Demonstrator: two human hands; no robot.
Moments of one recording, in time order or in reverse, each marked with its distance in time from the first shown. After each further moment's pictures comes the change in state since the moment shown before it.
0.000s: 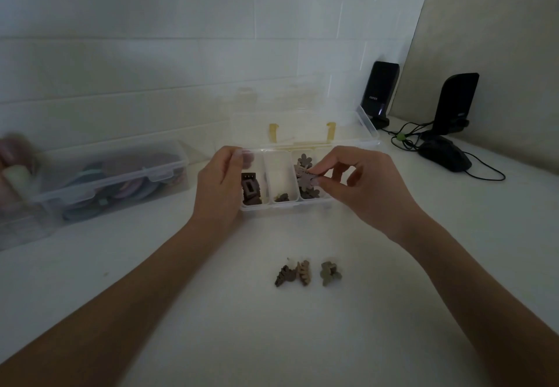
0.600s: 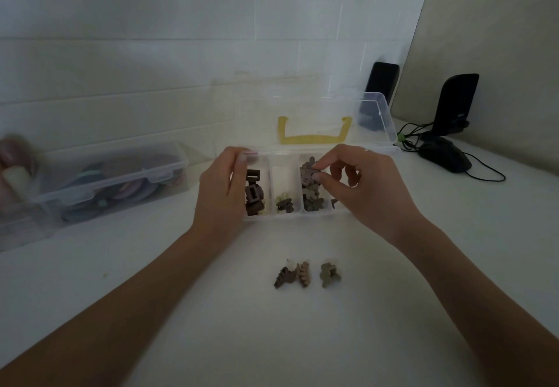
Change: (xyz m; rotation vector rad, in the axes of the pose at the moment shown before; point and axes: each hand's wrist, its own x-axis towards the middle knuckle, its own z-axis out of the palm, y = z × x) left_hand -0.009 0.005 -0.001 0.071 0.000 0.213; right_hand -0.001 0.008 0.001 -0.233 0.082 -0.058
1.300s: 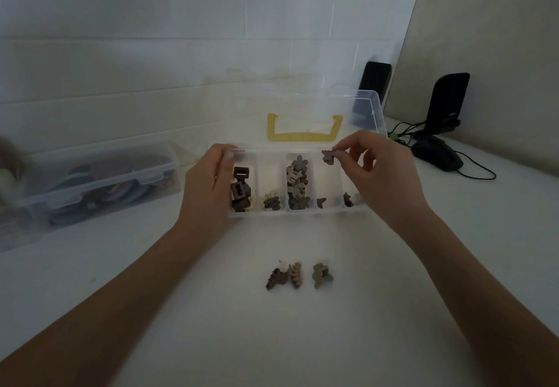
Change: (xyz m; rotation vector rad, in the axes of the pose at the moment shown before) left_hand 0.006 -0.003 -0.006 0.001 -0.040 -0.043; right_hand 0.006 0.020 -0.013 -0.116 0.164 0.138
